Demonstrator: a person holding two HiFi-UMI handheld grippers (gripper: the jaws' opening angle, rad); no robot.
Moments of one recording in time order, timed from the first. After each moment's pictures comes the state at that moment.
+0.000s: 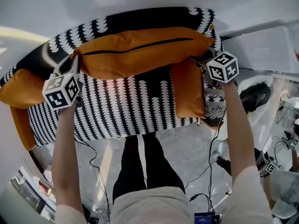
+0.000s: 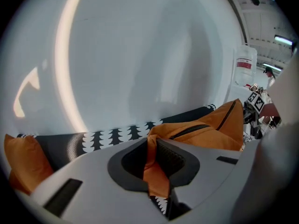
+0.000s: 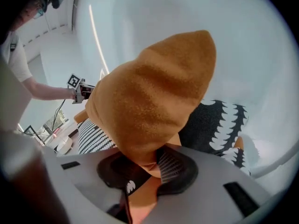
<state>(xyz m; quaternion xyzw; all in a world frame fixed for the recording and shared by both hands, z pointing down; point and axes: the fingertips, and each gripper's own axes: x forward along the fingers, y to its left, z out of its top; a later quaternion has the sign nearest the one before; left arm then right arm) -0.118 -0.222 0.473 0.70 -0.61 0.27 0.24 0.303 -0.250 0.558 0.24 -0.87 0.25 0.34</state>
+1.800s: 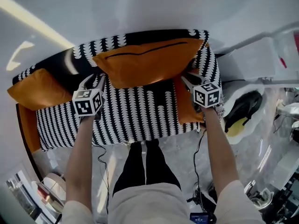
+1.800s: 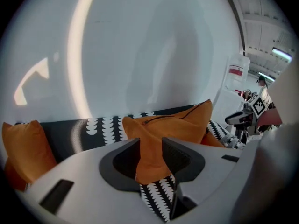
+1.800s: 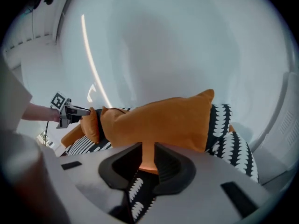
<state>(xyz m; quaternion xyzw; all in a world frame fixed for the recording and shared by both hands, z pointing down) -0.115 -0.155 0.466 0.72 -0.58 0.26 0.28 0.256 -0.181 0.502 0.38 -0.84 0.29 0.27</state>
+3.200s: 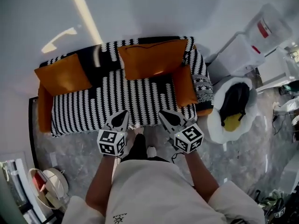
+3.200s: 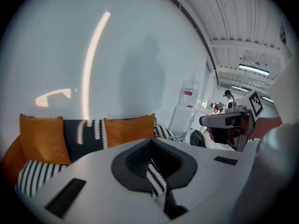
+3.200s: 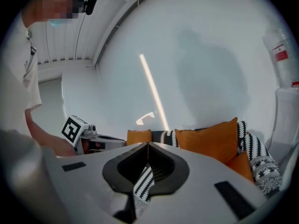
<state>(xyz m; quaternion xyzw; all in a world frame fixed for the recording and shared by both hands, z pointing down) -0.001 0.199 0.276 0.81 -0.51 0.16 0.24 0.136 0.192 0.246 0.31 -0.92 0.22 0.10</state>
